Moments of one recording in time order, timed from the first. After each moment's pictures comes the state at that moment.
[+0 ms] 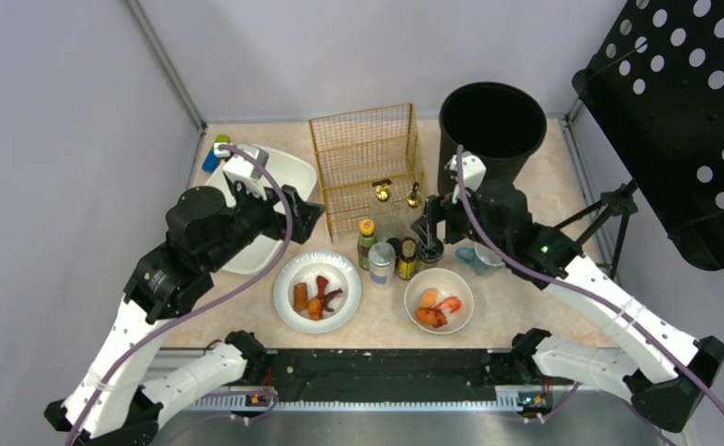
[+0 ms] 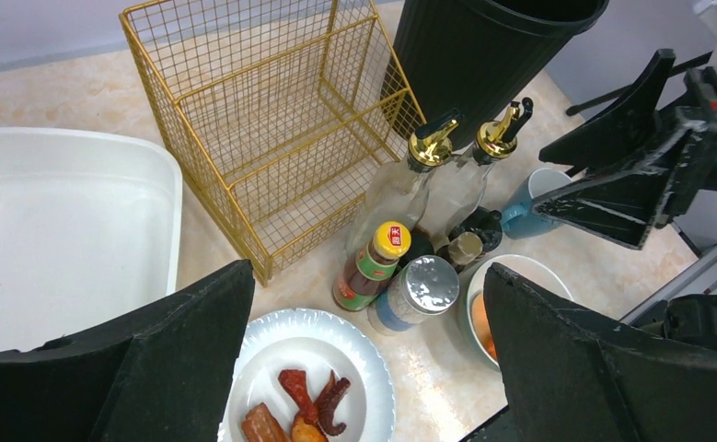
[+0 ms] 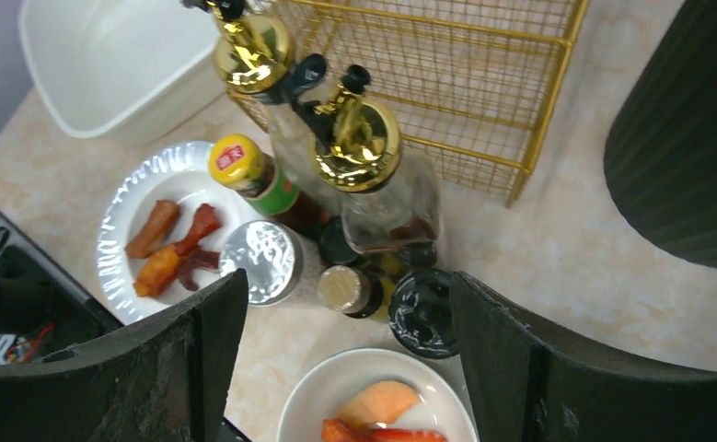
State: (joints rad) left arm -0.63 0.82 1.30 -0.69 -0.05 -0.27; right arm 0.73 0.97 1.03 -0.47 0.01 0.27
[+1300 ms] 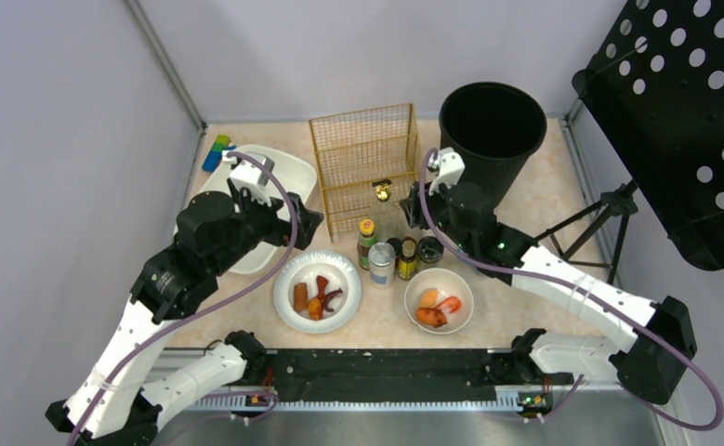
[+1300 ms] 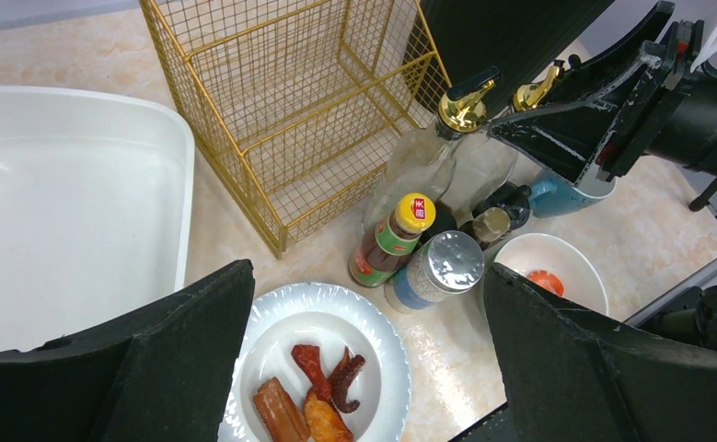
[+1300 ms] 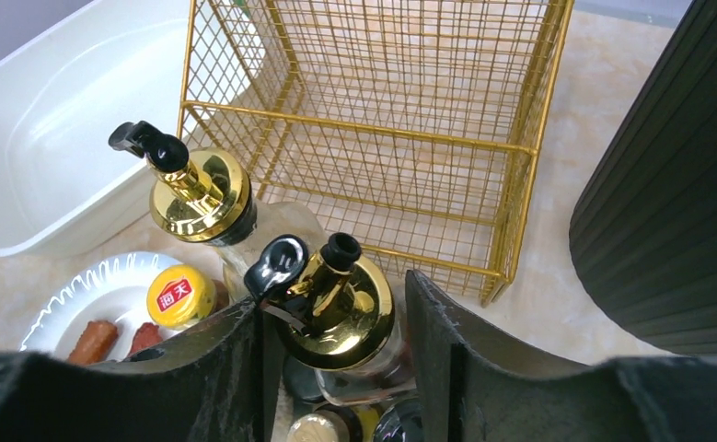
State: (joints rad) left arm -0.63 0.79 1.23 -0.72 -0.07 -0.26; right arm 0.80 1.14 0.90 -0.03 0.26 0.23
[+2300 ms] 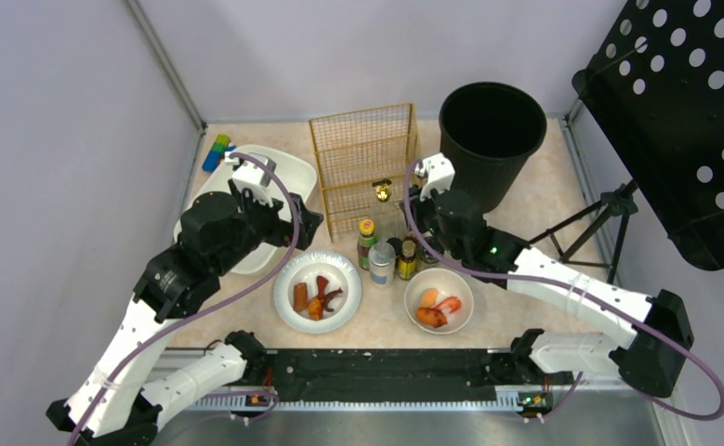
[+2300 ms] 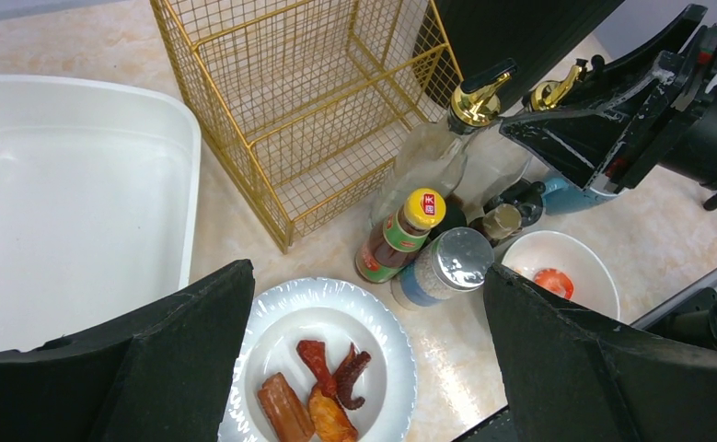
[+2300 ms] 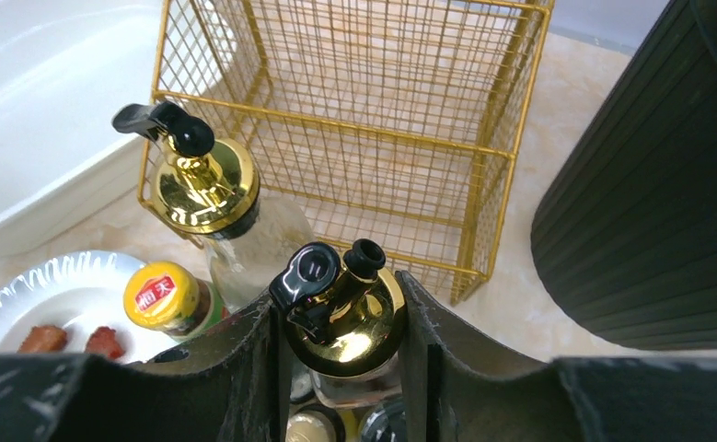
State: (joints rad) left arm -0.63 0.79 1.22 -0.72 -0.09 -0.26; right arm 0.88 1.16 0.91 -0.02 0.41 0.15
